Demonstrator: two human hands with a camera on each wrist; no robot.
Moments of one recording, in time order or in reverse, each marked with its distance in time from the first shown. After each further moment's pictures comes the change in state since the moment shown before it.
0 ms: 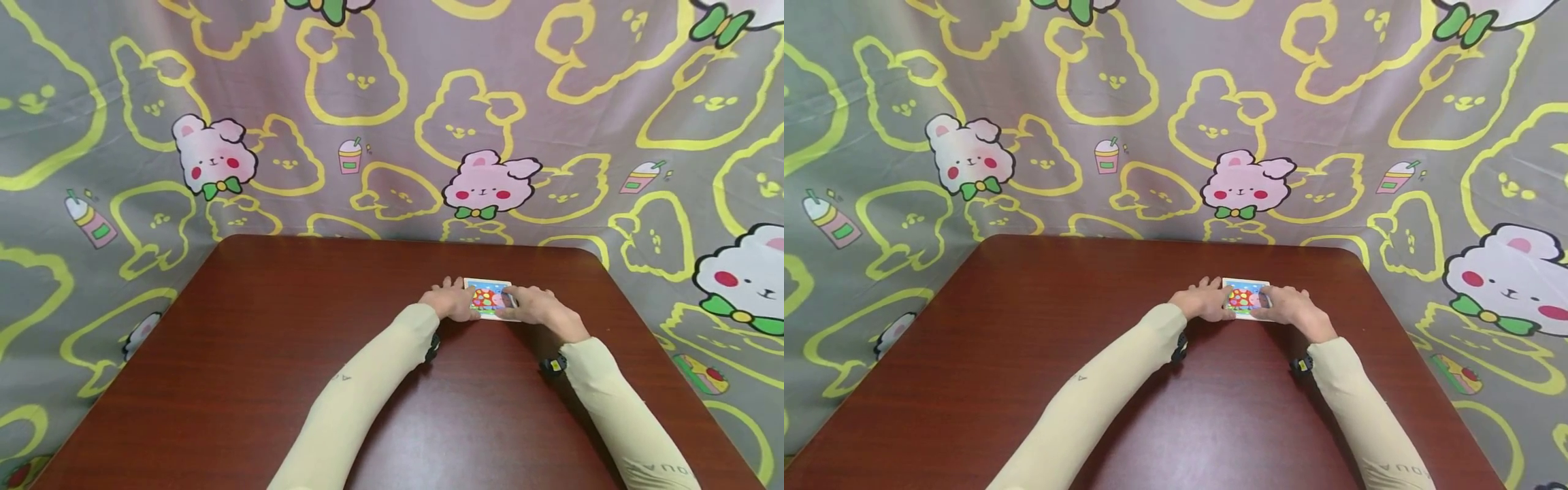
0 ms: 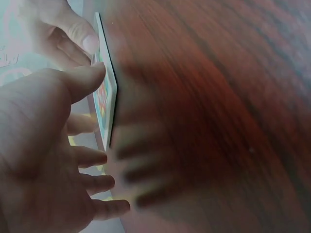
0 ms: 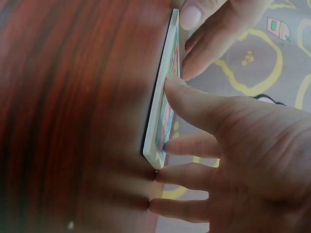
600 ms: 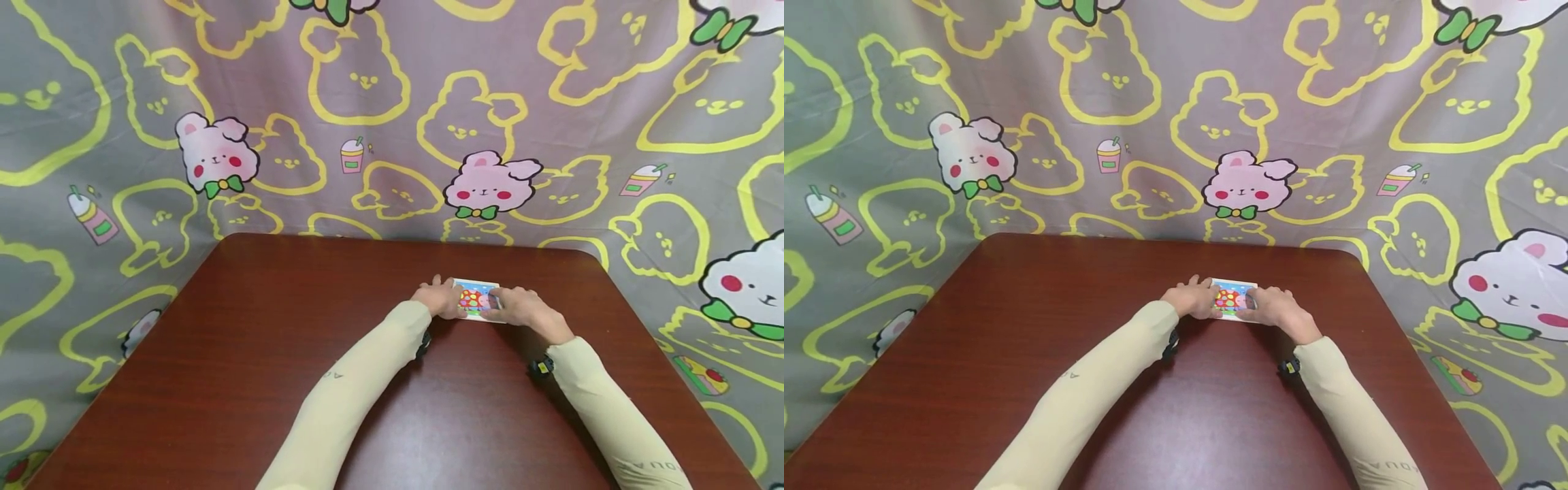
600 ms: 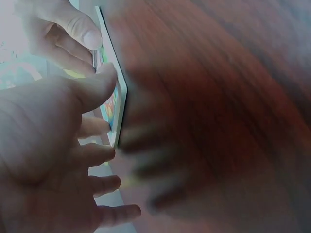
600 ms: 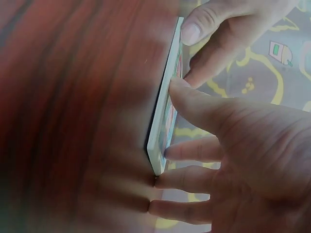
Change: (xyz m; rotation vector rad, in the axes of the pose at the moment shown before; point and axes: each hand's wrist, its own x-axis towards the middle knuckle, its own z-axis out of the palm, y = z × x) left_hand -0.013 -0.014 -0.003 0.079 0.007 -0.051; right_hand 0.006 -0.029 0.006 -0.027 0.026 -0.055
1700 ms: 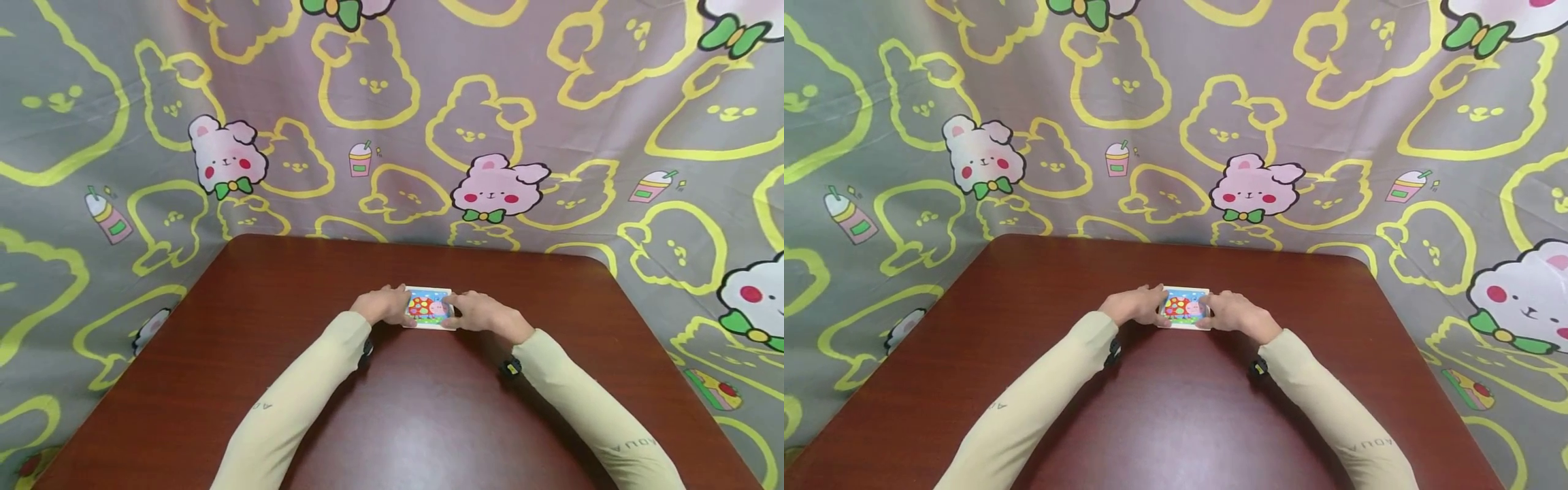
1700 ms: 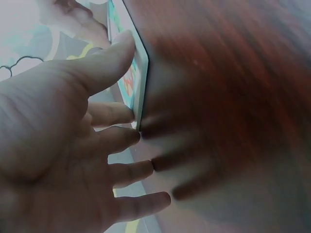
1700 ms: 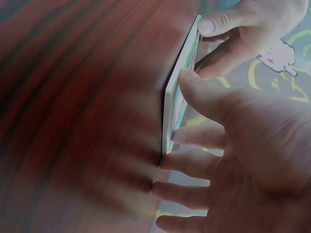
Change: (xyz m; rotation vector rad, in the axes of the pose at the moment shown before) left_hand -0.048 -0.099 0.012 -0.062 -0.036 -0.078; right_hand 0.028 -0.087 0.003 -0.032 -0.099 -0.205
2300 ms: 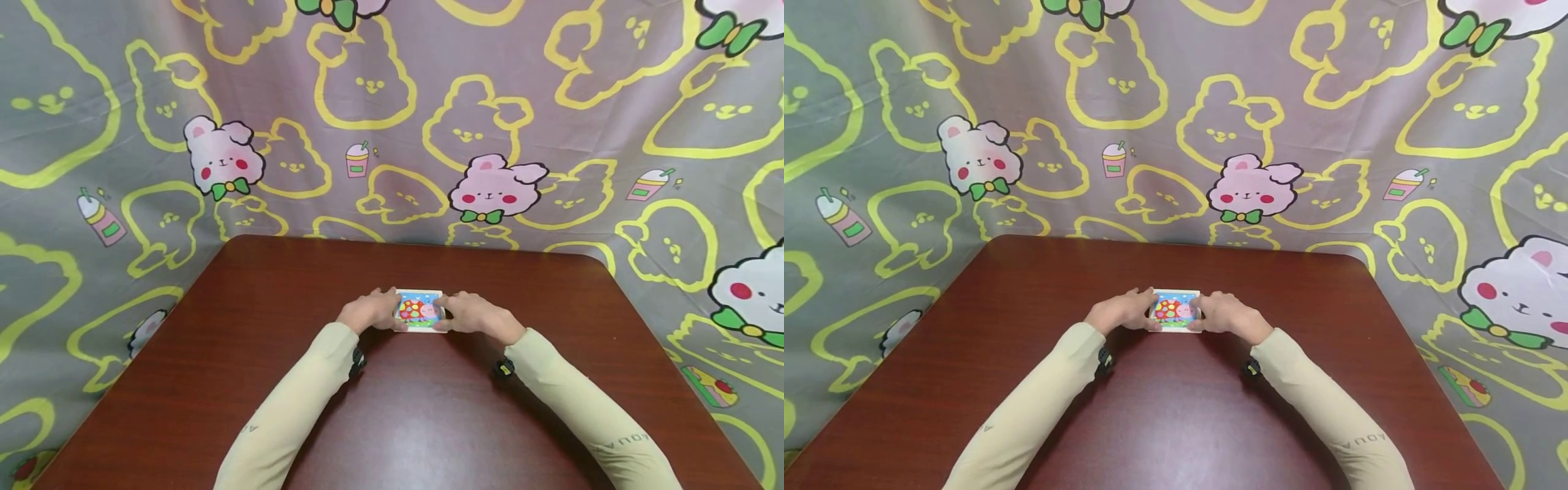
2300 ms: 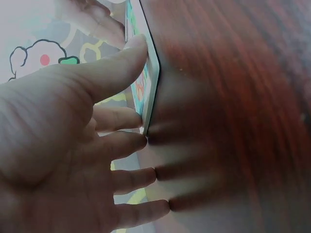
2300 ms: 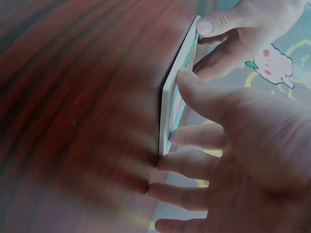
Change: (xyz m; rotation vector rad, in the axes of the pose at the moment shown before) left_hand -0.013 -0.014 0.008 -0.117 0.040 0.047; right_hand 0.004 -0.013 0.001 -0.034 0.002 -0.020
